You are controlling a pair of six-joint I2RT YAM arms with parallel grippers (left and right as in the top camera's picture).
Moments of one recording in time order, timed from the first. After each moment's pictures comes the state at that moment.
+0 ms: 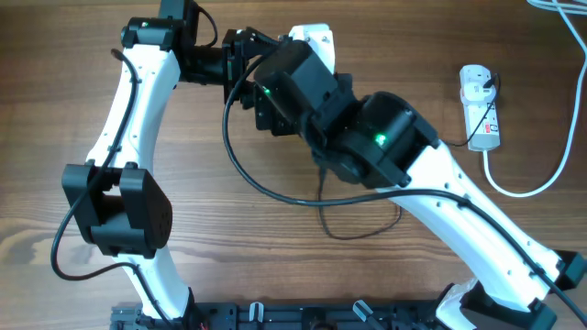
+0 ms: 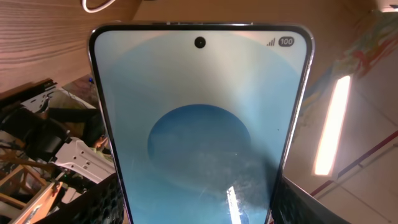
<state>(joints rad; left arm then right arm) -0.10 1.99 1.85 -1.27 1.52 -0.76 0.88 1.71 2.04 -1.14 0.40 0.61</state>
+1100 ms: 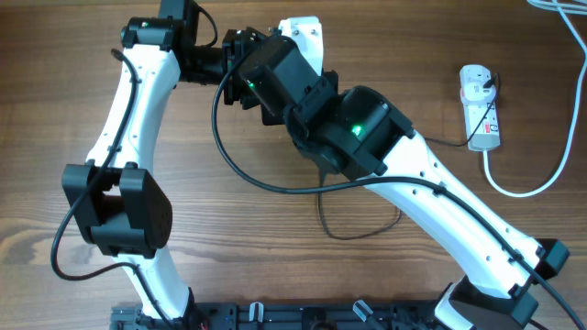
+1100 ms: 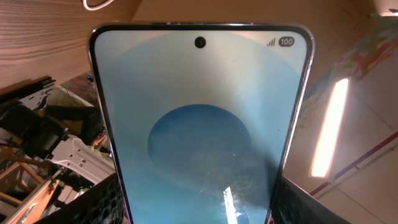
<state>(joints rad) -0.10 1.99 1.85 -1.27 1.52 -0.78 0.88 1.76 2.04 -1.09 0.48 0.58</state>
